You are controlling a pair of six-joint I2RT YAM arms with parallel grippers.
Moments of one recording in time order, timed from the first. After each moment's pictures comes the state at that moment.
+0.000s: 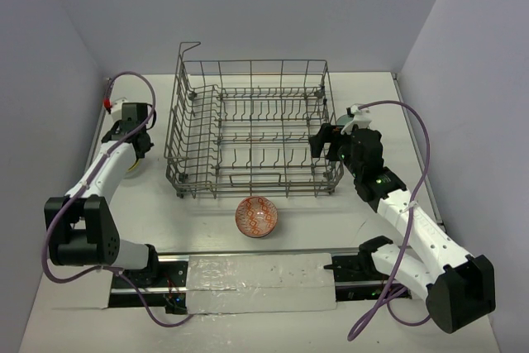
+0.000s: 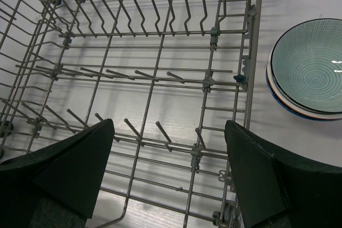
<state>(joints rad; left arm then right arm) -0.01 1.41 1.00 -0.49 -0.50 -0.44 0.35 0.92 0.63 -0.03 0.06 0.33</state>
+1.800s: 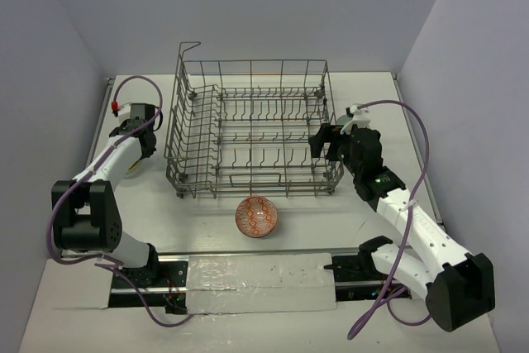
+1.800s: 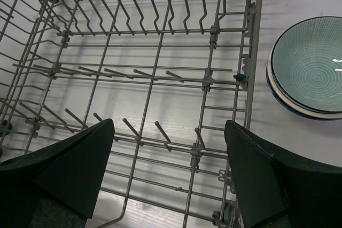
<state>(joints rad) -0.04 1.51 1.02 -0.54 -0.57 -0.44 0.35 0.94 0.64 -0.03 0.06 0.33</state>
